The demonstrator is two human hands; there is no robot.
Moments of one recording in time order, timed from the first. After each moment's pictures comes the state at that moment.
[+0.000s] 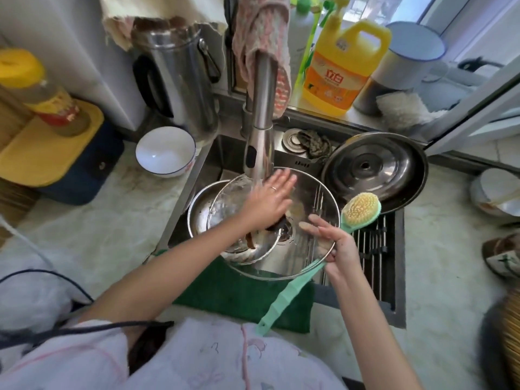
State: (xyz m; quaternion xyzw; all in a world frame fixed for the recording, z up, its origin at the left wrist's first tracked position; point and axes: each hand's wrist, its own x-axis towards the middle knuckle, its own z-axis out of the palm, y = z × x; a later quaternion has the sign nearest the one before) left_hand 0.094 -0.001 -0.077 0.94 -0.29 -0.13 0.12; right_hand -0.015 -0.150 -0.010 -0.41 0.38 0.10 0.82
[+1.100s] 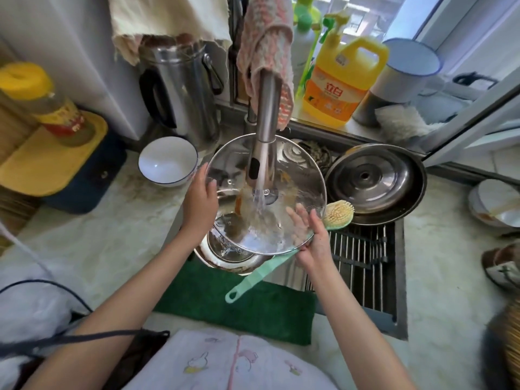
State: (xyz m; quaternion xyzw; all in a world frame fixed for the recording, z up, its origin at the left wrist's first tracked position) left_hand 0.092 0.095 -0.043 0.88 0.05 0.04 0.47; right_hand 0.025 -0.129 -0.073 -0.31 0.33 0.08 0.89
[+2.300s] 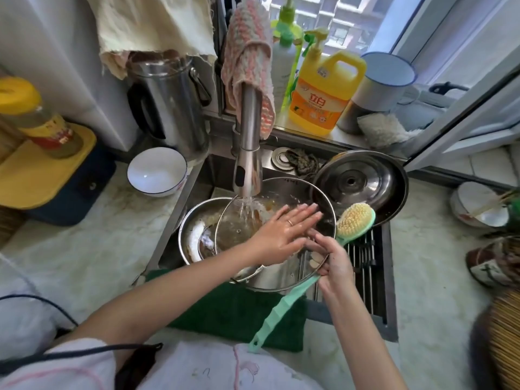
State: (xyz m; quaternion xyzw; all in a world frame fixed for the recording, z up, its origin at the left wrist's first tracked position) left_hand 0.065 -0.029 -0.070 0.86 -0.45 -0.11 0.24; right_hand -0.017 -0.149 -0.005 -0.46 0.41 0.03 0.79
